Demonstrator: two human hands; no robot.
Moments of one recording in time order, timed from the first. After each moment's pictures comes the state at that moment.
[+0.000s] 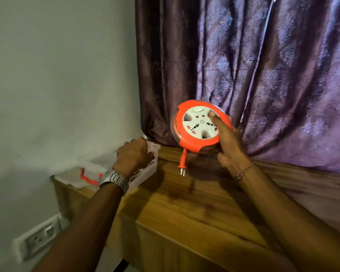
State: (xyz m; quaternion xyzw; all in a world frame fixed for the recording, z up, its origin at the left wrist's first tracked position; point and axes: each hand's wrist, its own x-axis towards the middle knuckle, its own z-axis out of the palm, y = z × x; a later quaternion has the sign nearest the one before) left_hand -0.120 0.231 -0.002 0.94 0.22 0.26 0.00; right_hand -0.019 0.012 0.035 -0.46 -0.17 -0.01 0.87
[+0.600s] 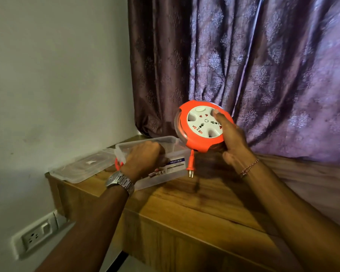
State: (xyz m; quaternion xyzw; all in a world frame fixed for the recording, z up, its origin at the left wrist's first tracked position) left_hand -0.113 0.200 -0.021 0.96 0.02 0.28 0.00; right_hand -0.036 -0.024 0.032 -0.49 -0.14 0.01 0.86
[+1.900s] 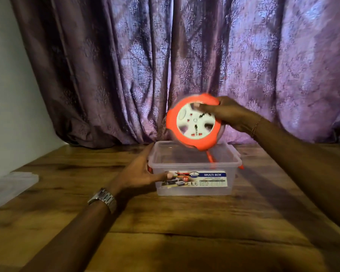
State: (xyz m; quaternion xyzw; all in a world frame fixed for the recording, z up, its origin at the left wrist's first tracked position) left_hand -0.020 0.066 -0.052 0.85 -0.24 0.17 0.44; right_hand 0.063 -0.213 0.078 -0.79 -0.23 -0.08 0.57
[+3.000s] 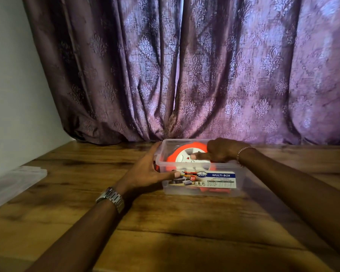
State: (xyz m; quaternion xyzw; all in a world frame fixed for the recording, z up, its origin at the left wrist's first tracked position) left_hand -0.016 0.069 -0.064 0.85 -0.19 0.15 0.47; right_hand 0.057 -0.187 0.006 -0.98 -0.21 -0.01 -0.02
